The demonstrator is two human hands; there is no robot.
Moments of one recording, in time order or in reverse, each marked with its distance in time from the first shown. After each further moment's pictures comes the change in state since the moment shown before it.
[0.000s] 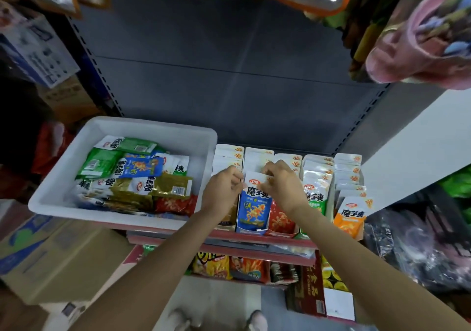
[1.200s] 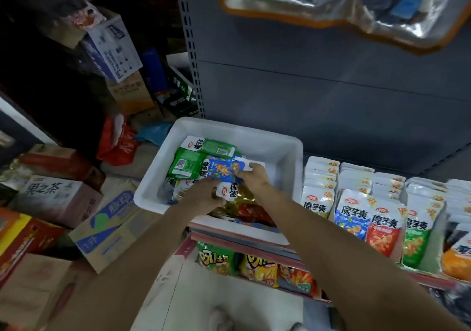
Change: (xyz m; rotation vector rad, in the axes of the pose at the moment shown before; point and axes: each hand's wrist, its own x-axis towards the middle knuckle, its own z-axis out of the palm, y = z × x) left_hand -0.002 -0.185 -0.171 0.288 -0.361 -0.226; right_hand 0.083 -0.201 0.167 0.652 -0.237 0.443
